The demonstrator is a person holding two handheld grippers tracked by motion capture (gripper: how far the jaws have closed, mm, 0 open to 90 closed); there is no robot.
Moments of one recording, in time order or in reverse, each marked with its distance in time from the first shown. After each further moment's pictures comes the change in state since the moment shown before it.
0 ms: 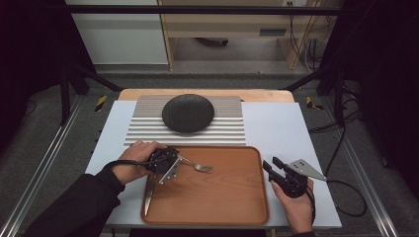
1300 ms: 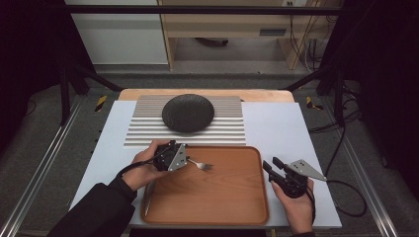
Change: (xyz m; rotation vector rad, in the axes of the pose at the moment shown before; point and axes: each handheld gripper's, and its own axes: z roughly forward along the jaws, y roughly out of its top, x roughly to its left) left arm 0.010 0.016 0.008 -0.132 0.015 -0.506; right arm 0.000 0.000 -0.001 0.002 -0.001 -0.004
